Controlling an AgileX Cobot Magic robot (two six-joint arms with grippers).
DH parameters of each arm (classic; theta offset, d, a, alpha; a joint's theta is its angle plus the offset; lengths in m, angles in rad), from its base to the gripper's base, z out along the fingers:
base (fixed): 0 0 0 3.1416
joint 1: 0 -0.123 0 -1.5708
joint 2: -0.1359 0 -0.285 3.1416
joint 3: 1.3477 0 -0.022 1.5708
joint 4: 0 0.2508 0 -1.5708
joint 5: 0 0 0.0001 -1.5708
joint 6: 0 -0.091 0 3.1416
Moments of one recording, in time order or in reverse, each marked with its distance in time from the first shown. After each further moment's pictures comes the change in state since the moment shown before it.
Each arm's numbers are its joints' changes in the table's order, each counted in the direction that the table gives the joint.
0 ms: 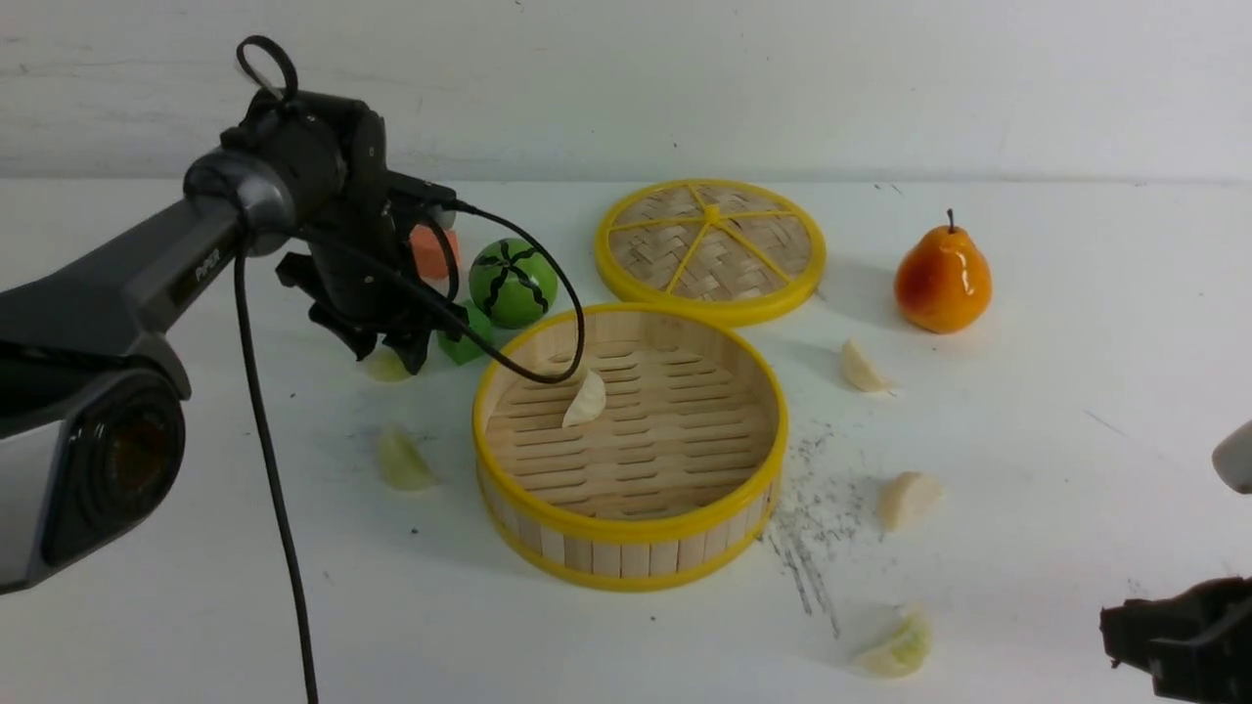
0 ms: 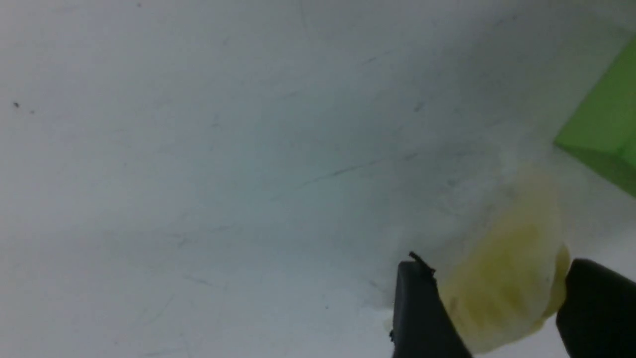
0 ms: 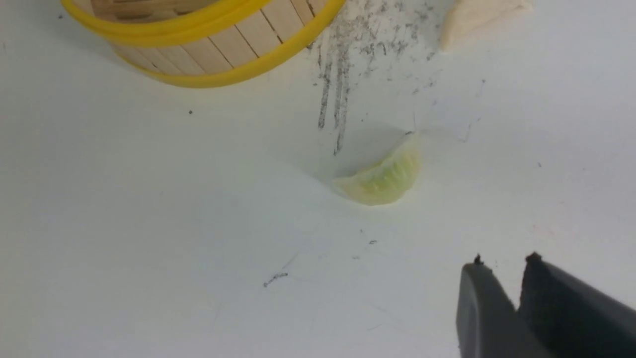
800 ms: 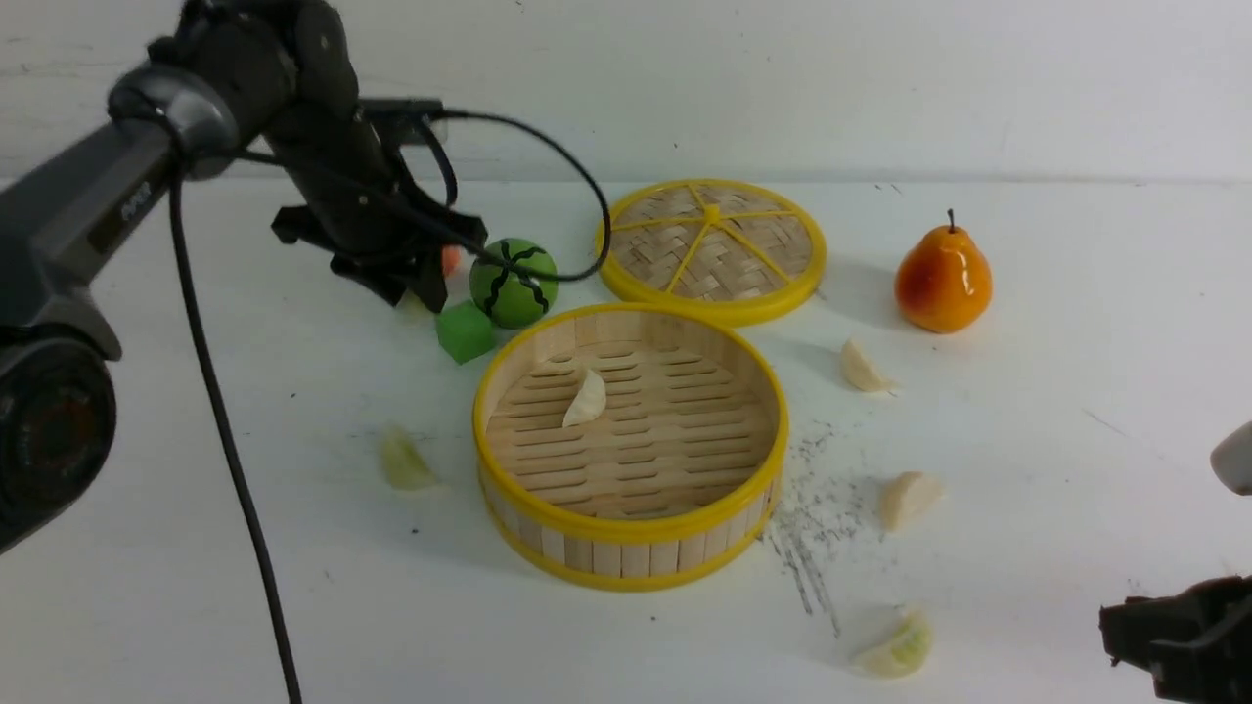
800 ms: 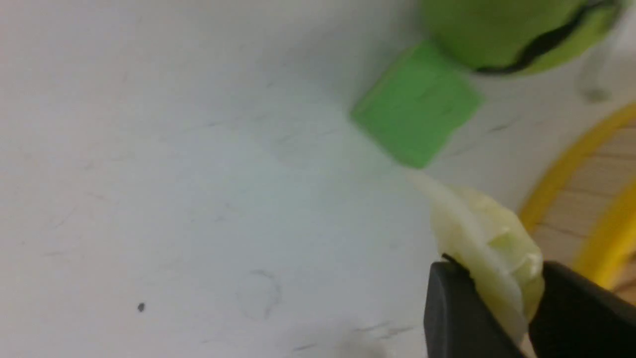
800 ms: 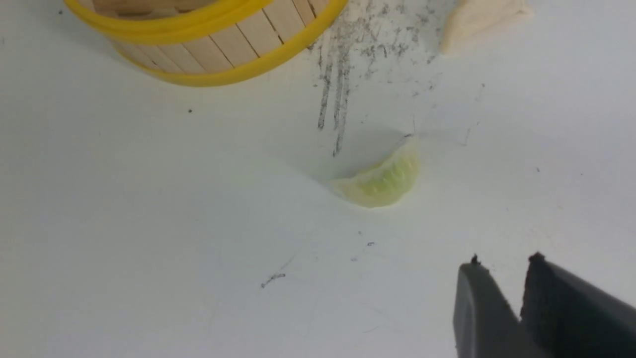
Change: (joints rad) right arm 0.000 0.000 0.000 0.004 -0.004 0.018; left arm -0.004 0.191 -0.031 -0.291 0.125 0.086
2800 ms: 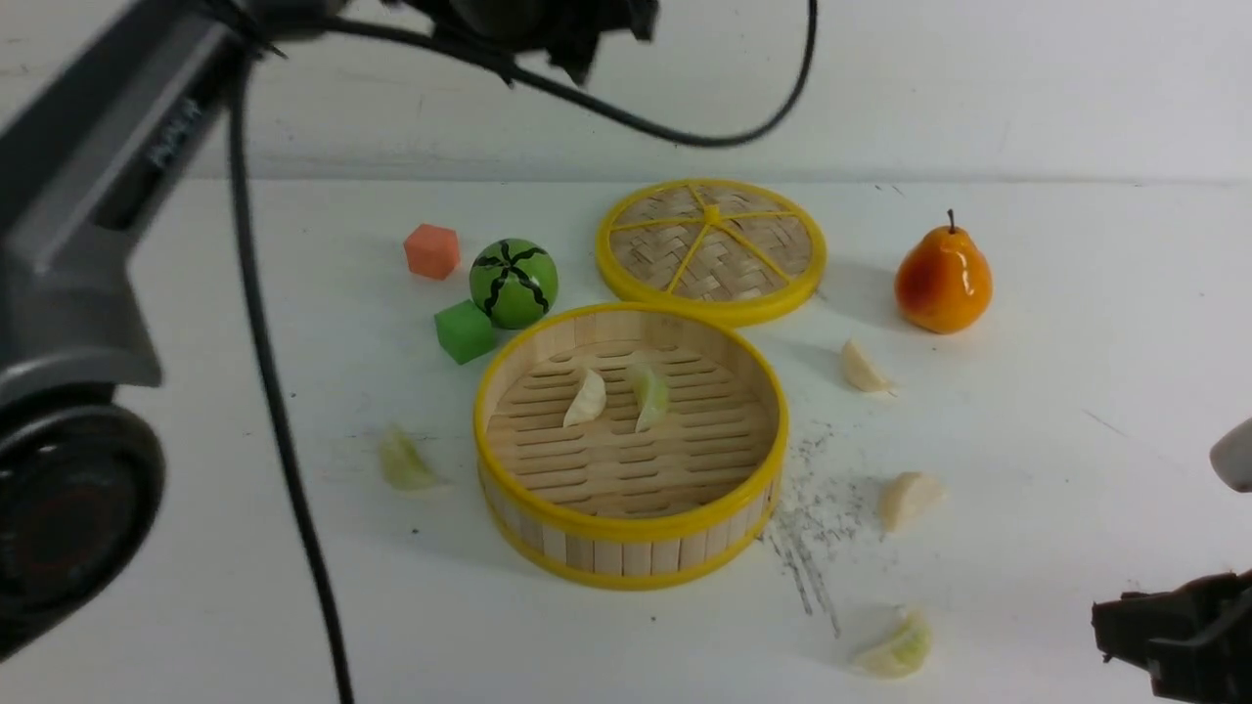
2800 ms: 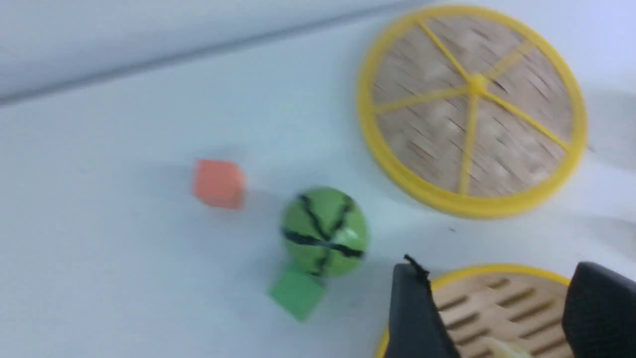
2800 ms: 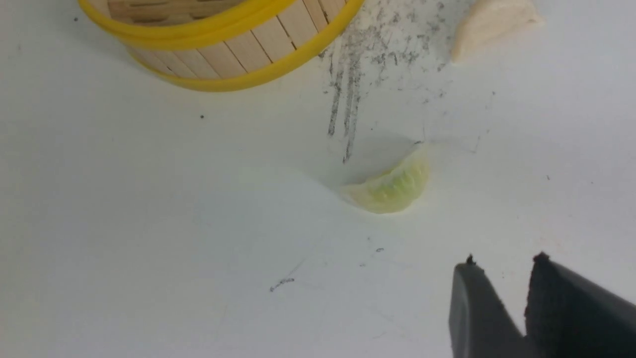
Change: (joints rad) right arm 0.000 0.000 -0.001 0.027 -0.001 0.036; left arm 0.299 0.158 -0.265 0.496 0.004 0.269
